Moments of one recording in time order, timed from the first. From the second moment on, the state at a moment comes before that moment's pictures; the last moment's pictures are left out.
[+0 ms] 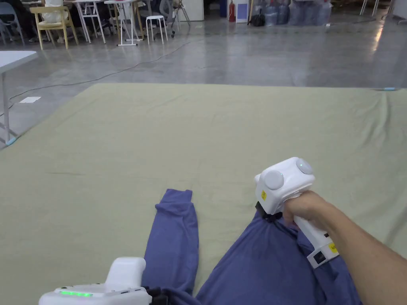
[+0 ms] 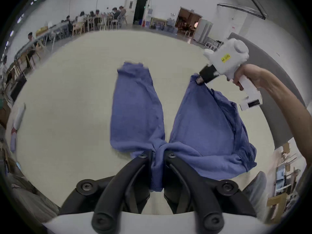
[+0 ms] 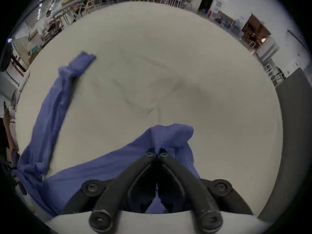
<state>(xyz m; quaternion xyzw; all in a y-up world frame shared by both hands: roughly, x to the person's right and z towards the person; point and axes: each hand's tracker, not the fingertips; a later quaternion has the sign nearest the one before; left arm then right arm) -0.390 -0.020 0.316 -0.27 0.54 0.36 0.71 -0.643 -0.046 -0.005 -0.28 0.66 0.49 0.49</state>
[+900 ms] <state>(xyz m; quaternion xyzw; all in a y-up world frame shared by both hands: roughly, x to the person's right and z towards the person) -0.645 0.411 0.257 -0.08 0.64 0.11 0.75 -0.587 0.426 -0.173 -0.08 0.63 0.09 0.77</state>
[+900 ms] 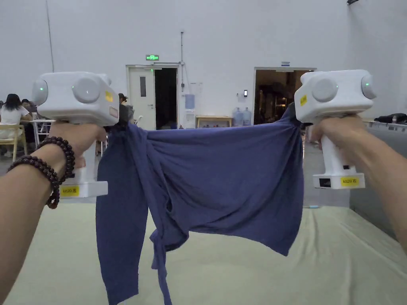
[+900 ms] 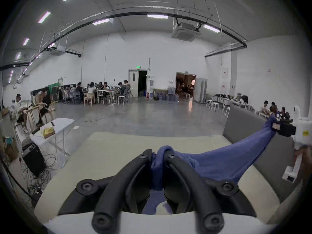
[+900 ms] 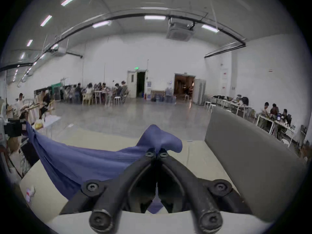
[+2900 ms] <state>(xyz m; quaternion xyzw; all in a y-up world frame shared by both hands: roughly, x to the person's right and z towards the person) -0.324 0.005 0.336 -0.26 0.55 0.30 0.74 -0.229 -0.009 -0.122 -0.32 0.61 0.25 0.68</state>
